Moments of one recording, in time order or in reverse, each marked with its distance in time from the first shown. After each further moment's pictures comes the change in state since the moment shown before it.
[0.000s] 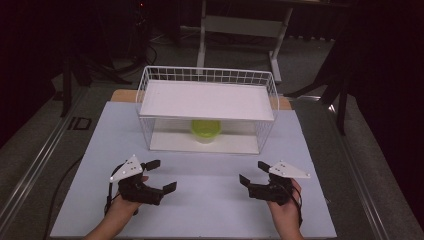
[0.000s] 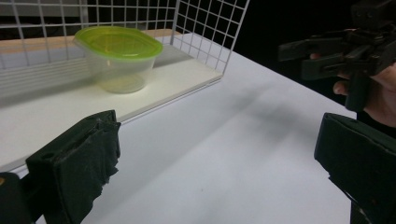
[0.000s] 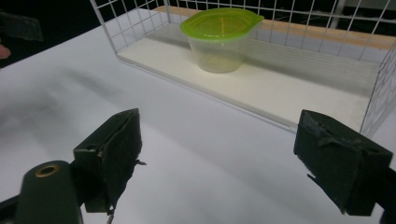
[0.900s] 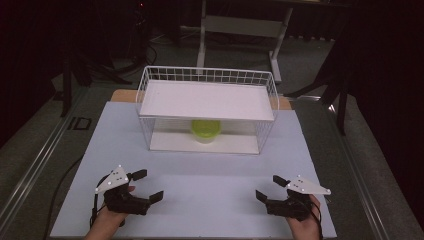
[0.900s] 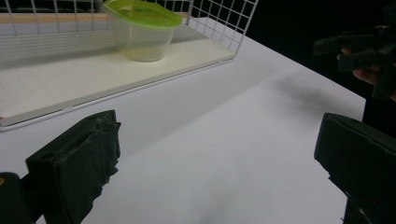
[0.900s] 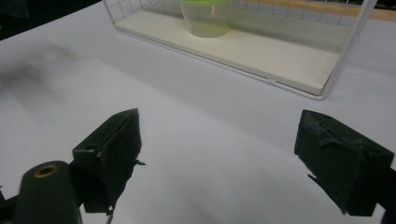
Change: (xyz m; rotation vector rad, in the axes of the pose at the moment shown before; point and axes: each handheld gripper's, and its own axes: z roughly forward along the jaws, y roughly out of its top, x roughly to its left) left arm 0.006 -0.026 -0.027 0.024 0.053 -0.040; right arm -0.017 -0.035 -0.038 0.041 0.004 -0.008
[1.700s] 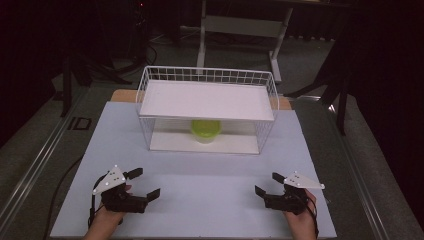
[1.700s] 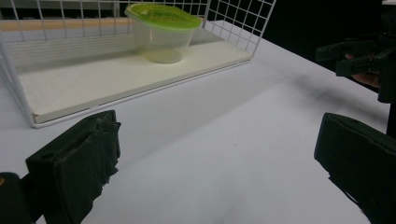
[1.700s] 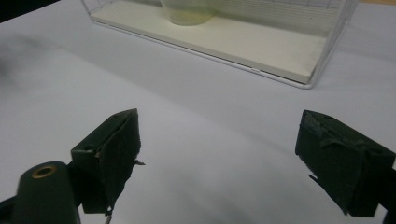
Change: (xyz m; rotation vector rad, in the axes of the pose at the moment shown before) left arm 0.008 -0.004 -0.004 -0.018 0.051 0.018; right arm -0.019 -0.009 0.019 0.015 -0.033 0.022
